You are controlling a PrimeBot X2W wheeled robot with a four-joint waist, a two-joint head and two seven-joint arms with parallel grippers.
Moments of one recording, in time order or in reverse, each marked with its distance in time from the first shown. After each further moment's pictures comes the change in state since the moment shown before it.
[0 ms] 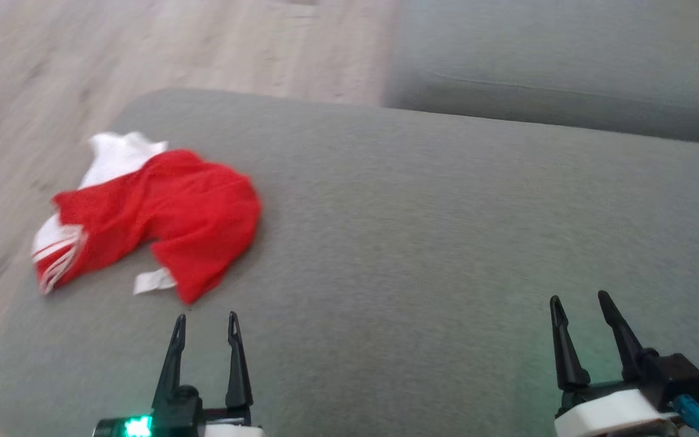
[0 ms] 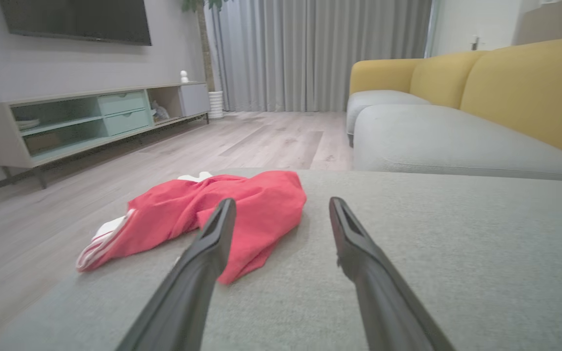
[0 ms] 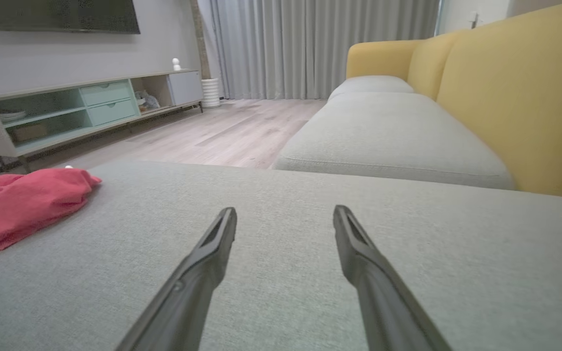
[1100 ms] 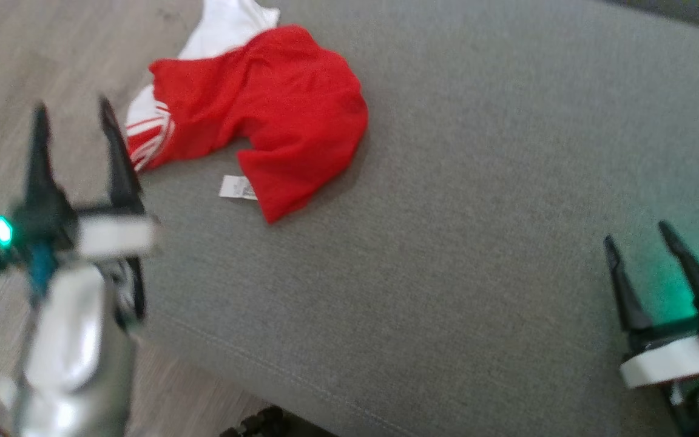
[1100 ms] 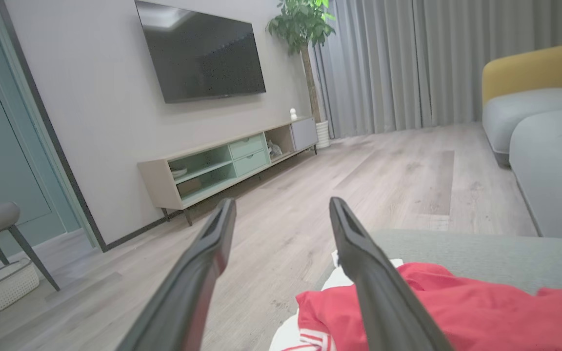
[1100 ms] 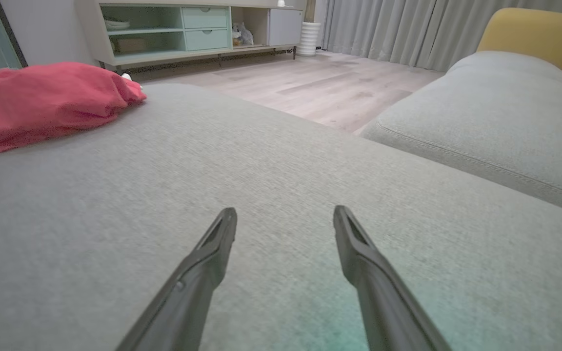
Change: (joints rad) left arm -0.510 0.077 0.220 0.119 -0.007 -0.103 0.000; right arm -0.103 -0.221 0.005 -0.052 -0.053 0.000 0.000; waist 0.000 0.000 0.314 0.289
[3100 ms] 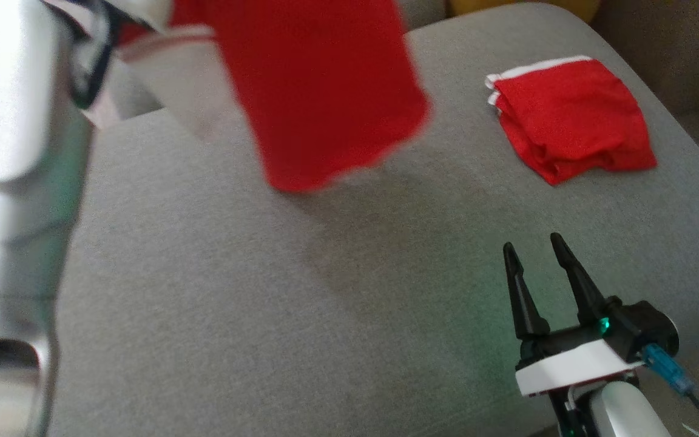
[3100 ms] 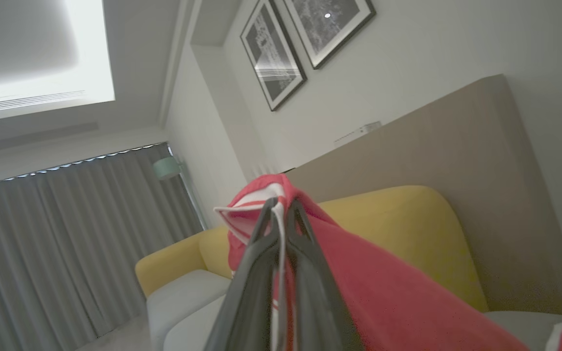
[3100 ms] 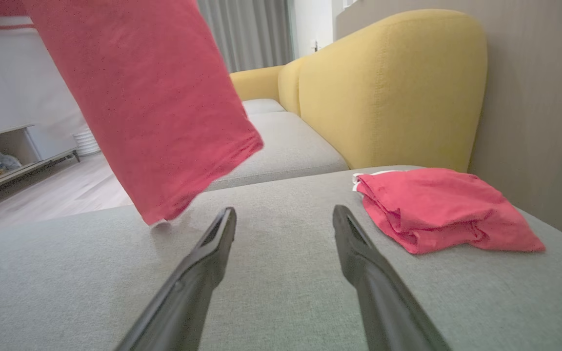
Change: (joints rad) left arm -0.705 0.146 -0.326 0.185 -0.096 -0.286 0.269; right arm -0.047 0.209 0.142 0.056 0.124 0.000 -0.008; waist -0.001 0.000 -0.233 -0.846
